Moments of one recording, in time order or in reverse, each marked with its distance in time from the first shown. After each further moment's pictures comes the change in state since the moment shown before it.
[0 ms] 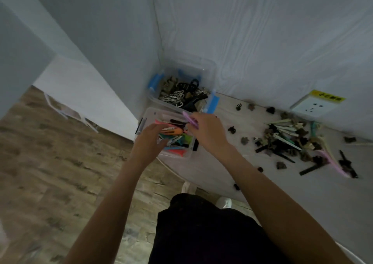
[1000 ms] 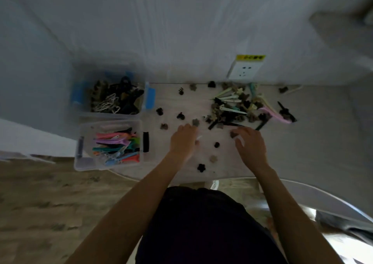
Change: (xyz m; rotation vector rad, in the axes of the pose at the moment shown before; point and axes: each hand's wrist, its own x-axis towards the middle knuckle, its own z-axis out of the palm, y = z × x) left_hand 0.034 0.156 0.148 0.235 -0.454 0.292; right_hand -0.163 0.201 -0.025 -0.158 0.257 0.578
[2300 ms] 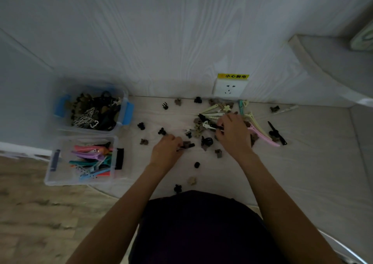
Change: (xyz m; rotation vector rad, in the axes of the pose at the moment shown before) left_hand 0.028 0.018 0.002 -0.046 0.119 -0.115; right_hand 0.095 -0.002 -0.041 -0.013 0.082 -0.286
